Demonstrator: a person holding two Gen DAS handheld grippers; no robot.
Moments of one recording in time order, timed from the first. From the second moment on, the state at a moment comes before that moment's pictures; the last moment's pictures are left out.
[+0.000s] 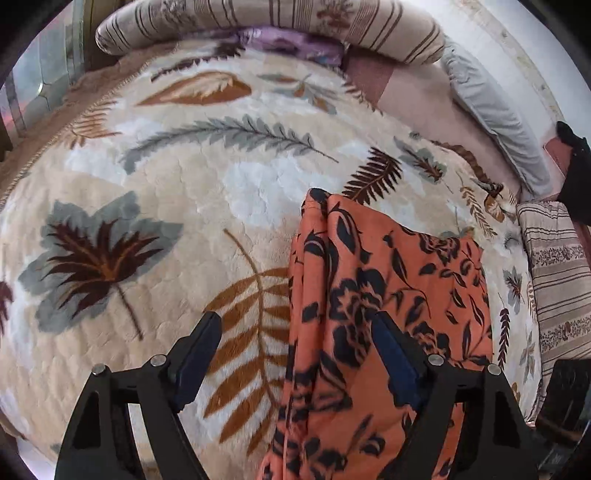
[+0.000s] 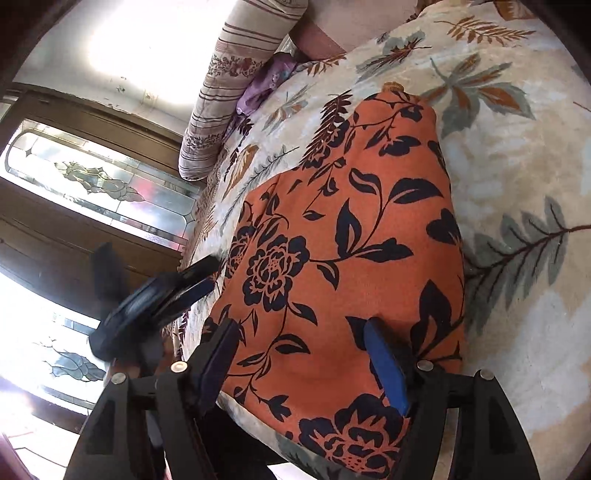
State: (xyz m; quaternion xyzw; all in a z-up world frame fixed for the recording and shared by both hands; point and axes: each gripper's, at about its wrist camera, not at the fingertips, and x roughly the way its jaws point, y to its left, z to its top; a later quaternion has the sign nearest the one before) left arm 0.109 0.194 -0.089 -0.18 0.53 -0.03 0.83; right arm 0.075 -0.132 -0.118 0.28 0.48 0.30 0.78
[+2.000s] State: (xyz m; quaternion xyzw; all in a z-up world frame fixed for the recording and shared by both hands) left arm -0.010 0.177 -0.086 -0.08 0.51 0.04 0.86; right arm 0.005 -0.170 -0.125 0.37 0.48 0.32 0.73
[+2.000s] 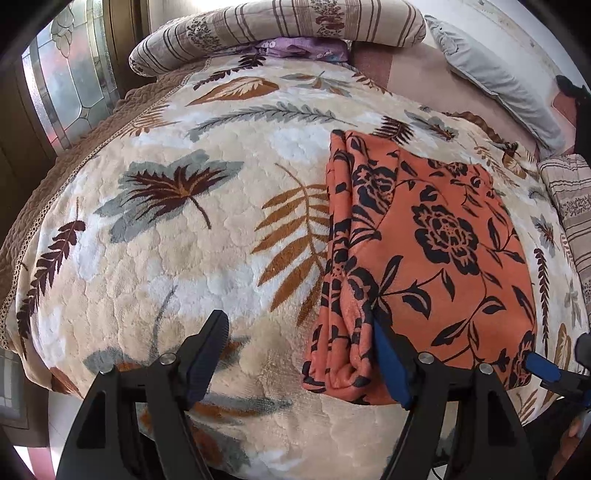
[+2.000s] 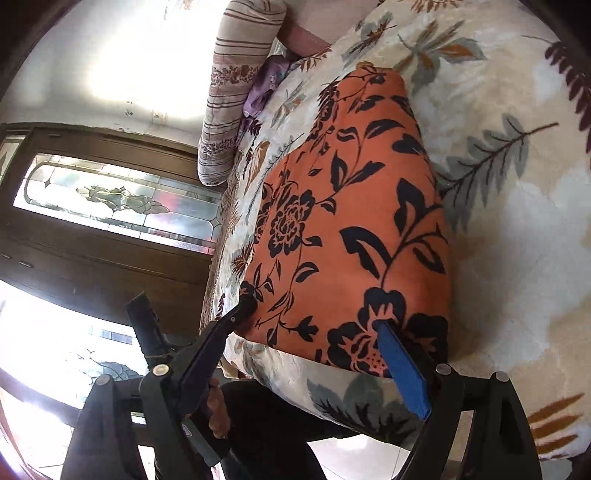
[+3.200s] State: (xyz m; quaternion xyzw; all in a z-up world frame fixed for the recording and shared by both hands) left arm 0.042 0.181 -0.058 -0.18 0.49 -0.07 0.85; right arm 0.060 -0.216 -0.127 0.39 0.45 0.27 0.76
